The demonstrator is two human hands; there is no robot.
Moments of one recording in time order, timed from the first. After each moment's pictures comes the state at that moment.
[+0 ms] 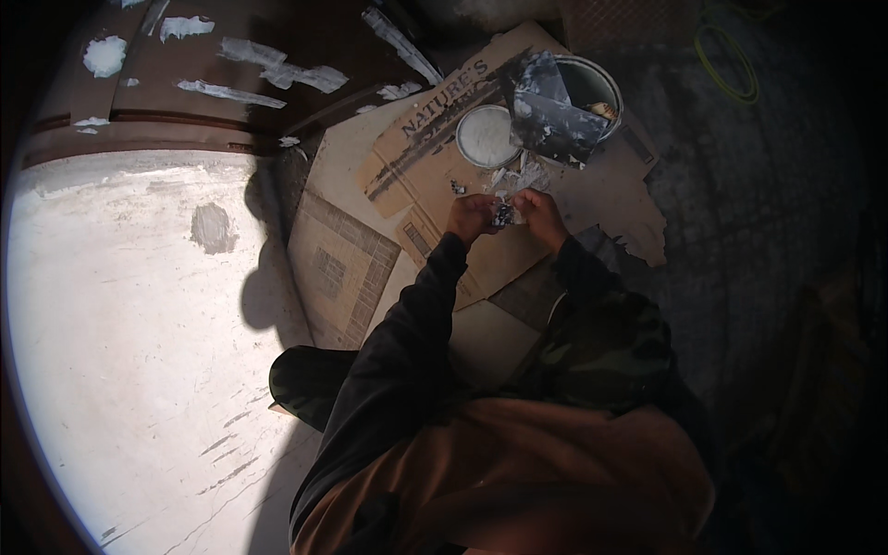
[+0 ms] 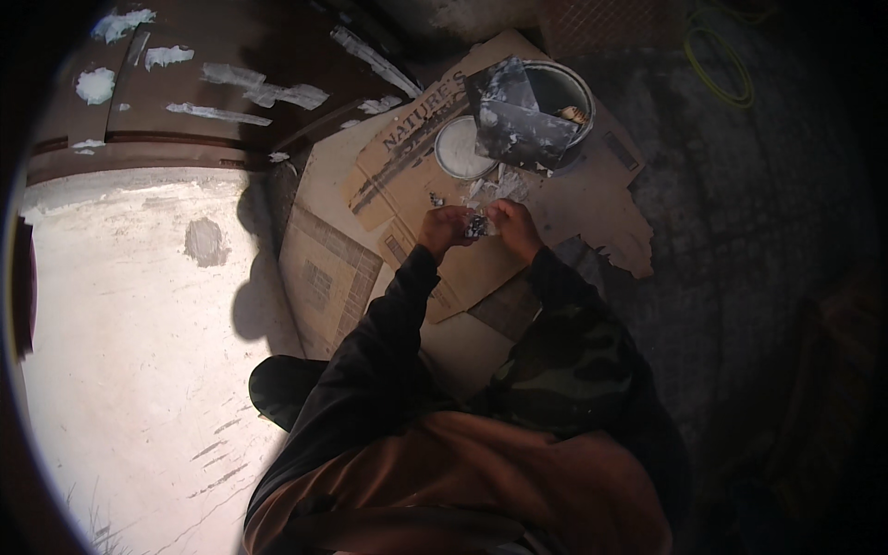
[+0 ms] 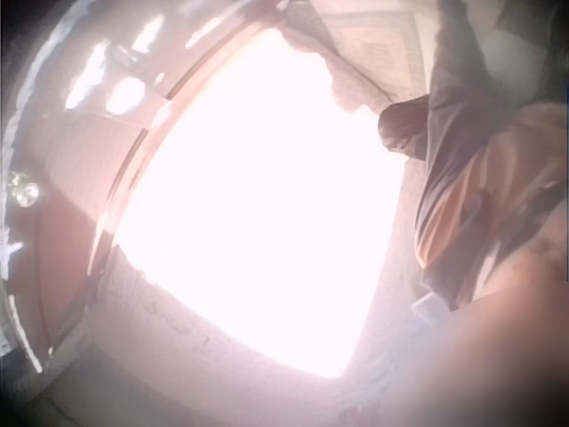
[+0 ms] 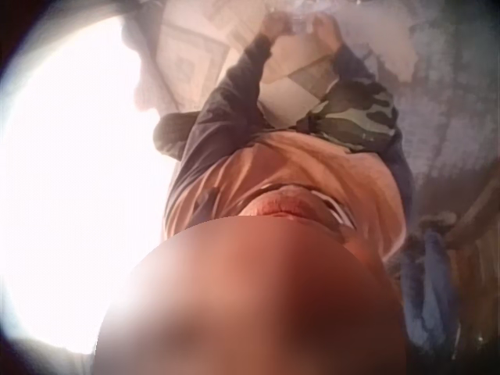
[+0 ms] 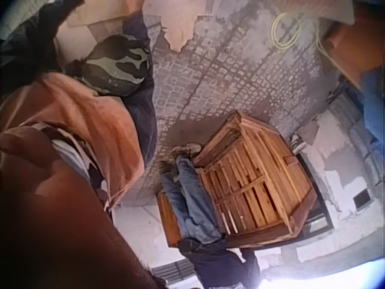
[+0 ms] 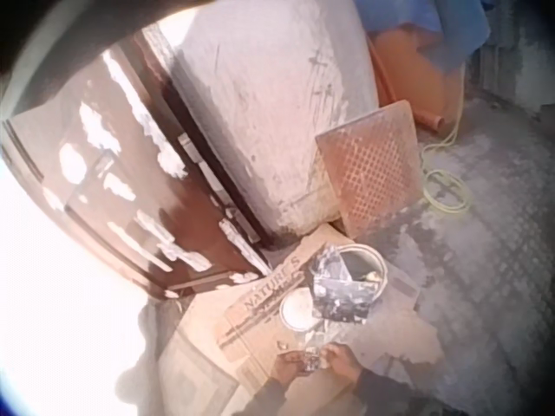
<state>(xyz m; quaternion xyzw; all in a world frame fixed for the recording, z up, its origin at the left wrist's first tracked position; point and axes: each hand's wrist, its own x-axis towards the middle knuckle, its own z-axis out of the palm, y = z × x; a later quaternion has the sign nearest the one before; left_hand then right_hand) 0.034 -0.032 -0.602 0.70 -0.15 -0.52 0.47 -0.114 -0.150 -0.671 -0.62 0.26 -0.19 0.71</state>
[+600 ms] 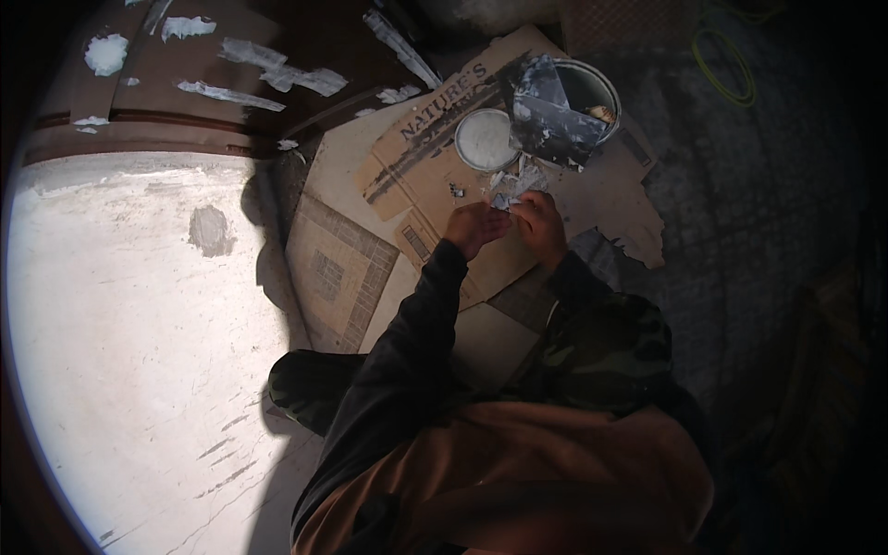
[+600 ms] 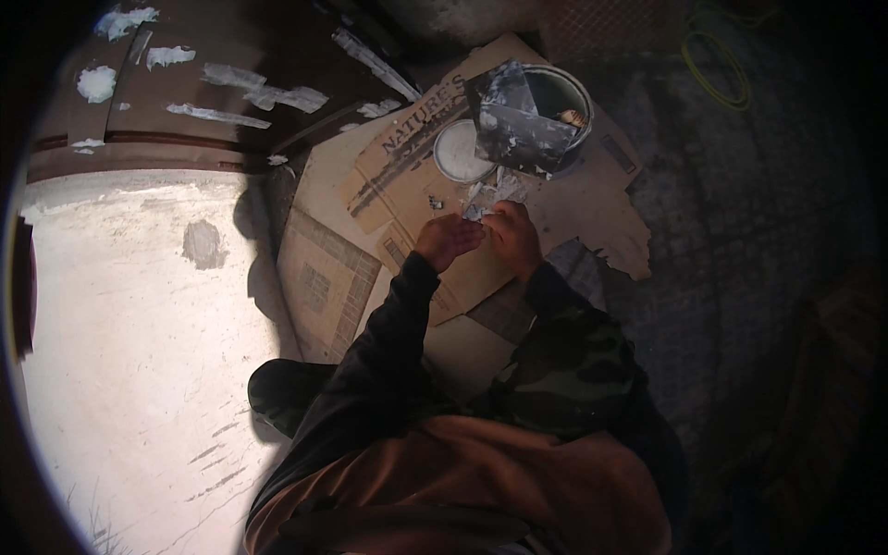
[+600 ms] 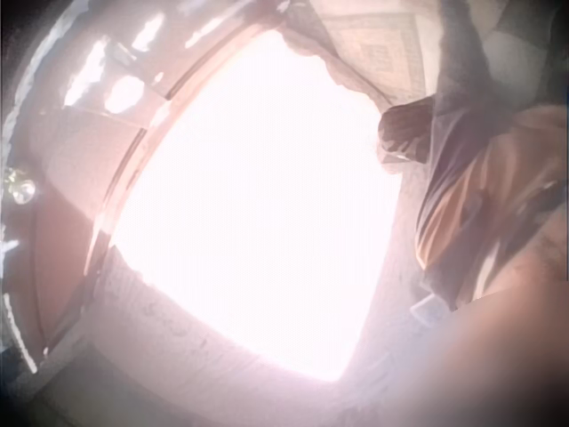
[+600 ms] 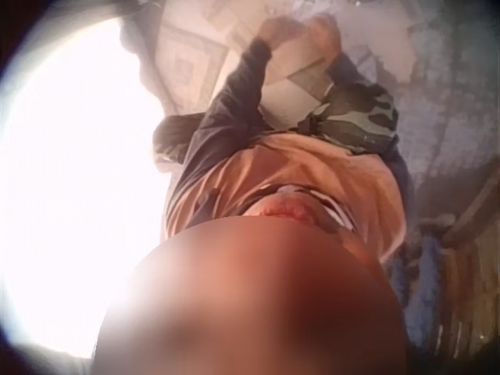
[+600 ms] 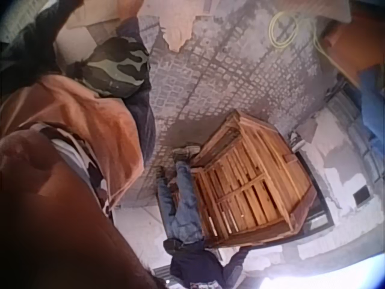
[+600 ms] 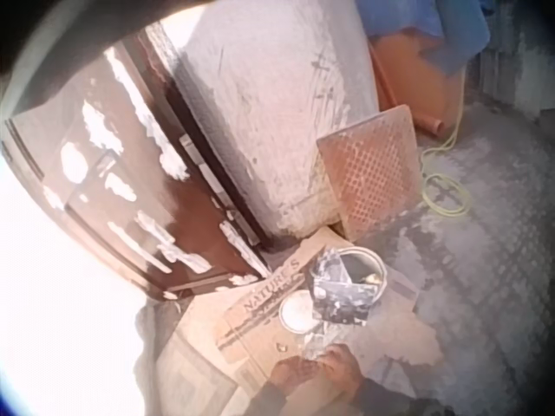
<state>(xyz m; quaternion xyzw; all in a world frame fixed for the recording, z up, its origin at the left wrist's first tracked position) 0.027 -0.030 -0.585 0.55 0.03 -0.61 0.57 -0.131 -0.135 -0.624 -0.82 0.20 -0.37 0.38</state>
